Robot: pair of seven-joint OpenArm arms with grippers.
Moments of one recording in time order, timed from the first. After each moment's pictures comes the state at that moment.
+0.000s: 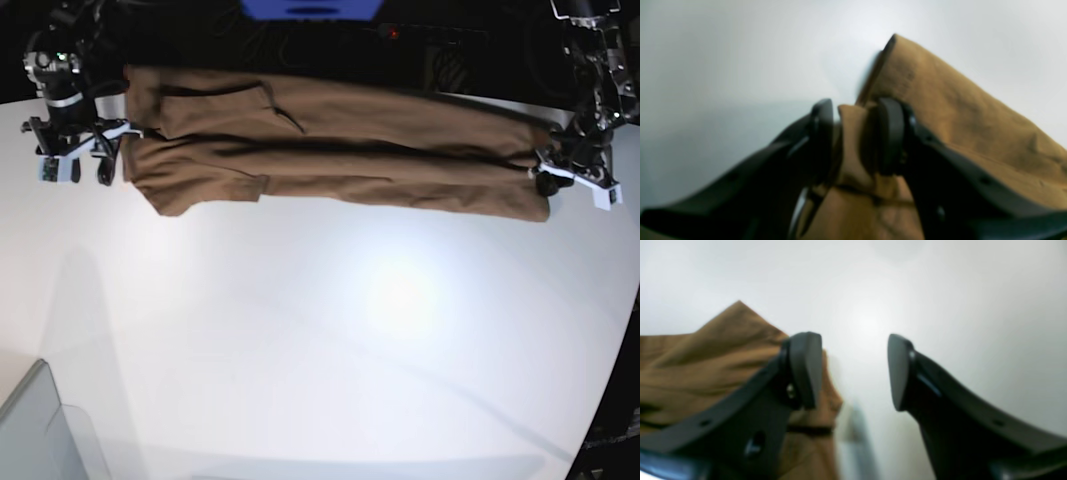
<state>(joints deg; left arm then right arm) 15.2 -20.6 -22.7 79.2 -38.4 -10.0 34.7 -25.5 -1.6 33.9 108.6 7.3 24.9 -28.6</state>
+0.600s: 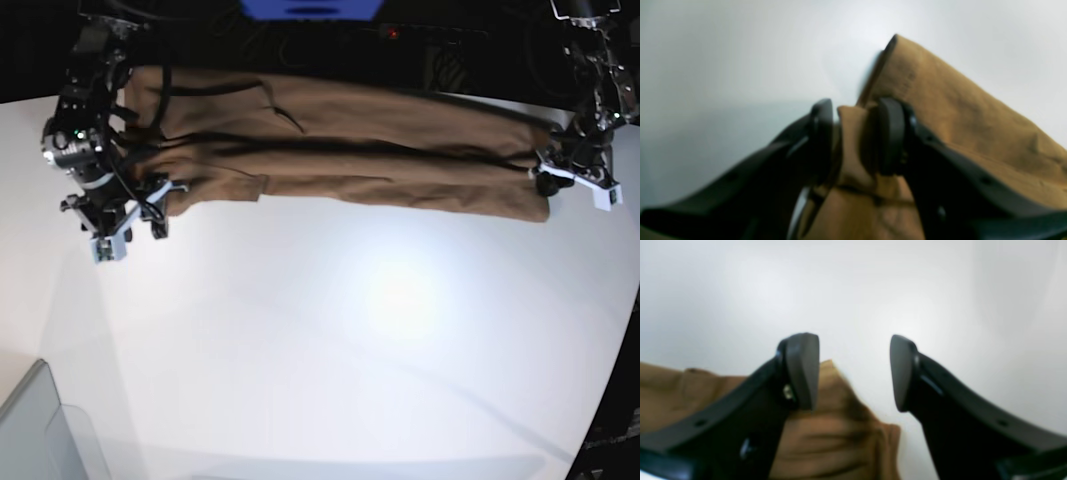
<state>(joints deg) 15.2 -20.6 -22.7 79.3 -38.3 -10.0 34.6 -9.1 3.4 20.7 103.4 7.4 25.3 -47.1</state>
